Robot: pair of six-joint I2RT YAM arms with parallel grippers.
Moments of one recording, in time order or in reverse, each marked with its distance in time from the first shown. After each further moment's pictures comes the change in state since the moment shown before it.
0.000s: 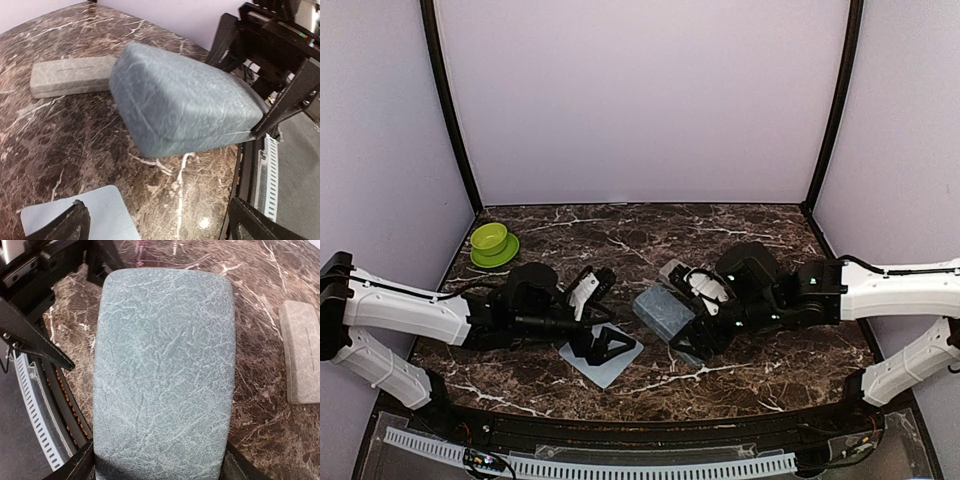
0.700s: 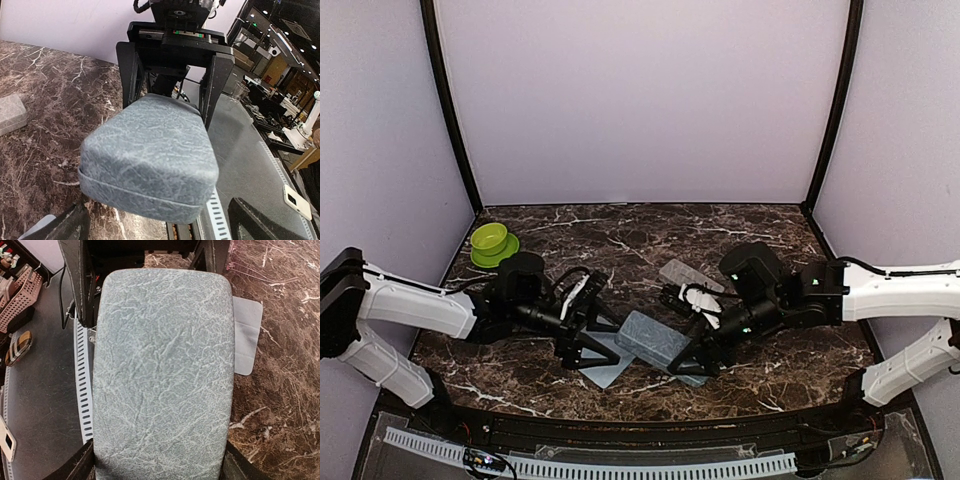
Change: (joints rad) left arm 0.139 0.056 -0.040 0.225 0.656 0.105; right arm -0.012 -0.021 -0.019 0.023 -0.351 -0.198
